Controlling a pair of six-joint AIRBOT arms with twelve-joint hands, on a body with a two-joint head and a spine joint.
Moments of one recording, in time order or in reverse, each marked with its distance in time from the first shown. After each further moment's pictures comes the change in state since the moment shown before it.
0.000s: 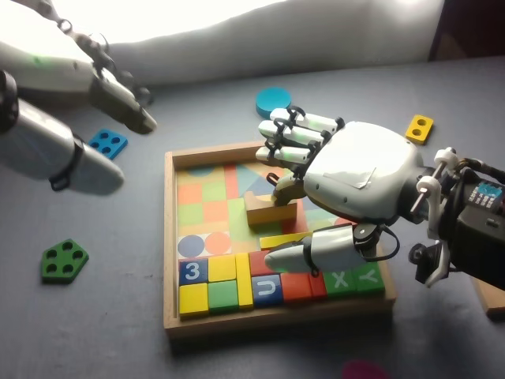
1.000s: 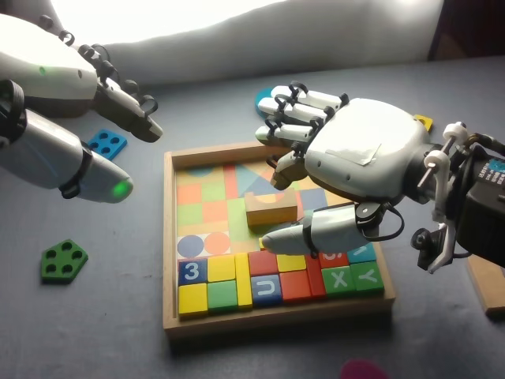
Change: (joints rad) left arm 0.042 0.017 -0.014 0.000 0.056 -0.085; right arm 0.063 0.051 -0.053 0.025 -0.048 -0.003
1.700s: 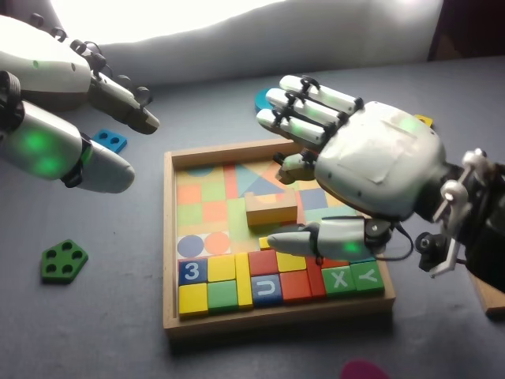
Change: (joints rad) left arm 0.017 0.002 0.016 0.000 0.032 -0.046; right arm -0.072 0.011 -0.046 0.045 0.191 -0.143
